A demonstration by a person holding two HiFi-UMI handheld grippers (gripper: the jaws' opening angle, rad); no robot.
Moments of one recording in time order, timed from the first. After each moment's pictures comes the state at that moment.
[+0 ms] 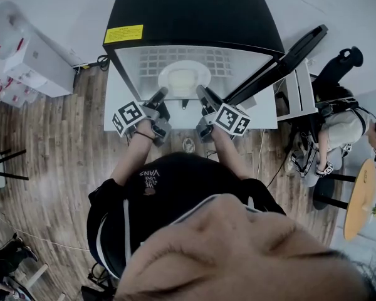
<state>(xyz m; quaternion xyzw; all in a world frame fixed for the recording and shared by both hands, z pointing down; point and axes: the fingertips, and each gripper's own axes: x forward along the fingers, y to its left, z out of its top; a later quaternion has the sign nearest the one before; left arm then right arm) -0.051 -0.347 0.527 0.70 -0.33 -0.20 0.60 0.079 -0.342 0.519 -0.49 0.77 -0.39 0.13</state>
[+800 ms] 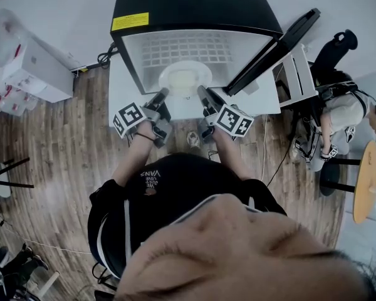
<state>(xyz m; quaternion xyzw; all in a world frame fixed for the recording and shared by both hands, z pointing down) -0.071 -0.304 0.529 0.71 -0.31 -0.17 0.60 0.058 -0.290 0.519 -0.52 0.76 -0.38 0.14</state>
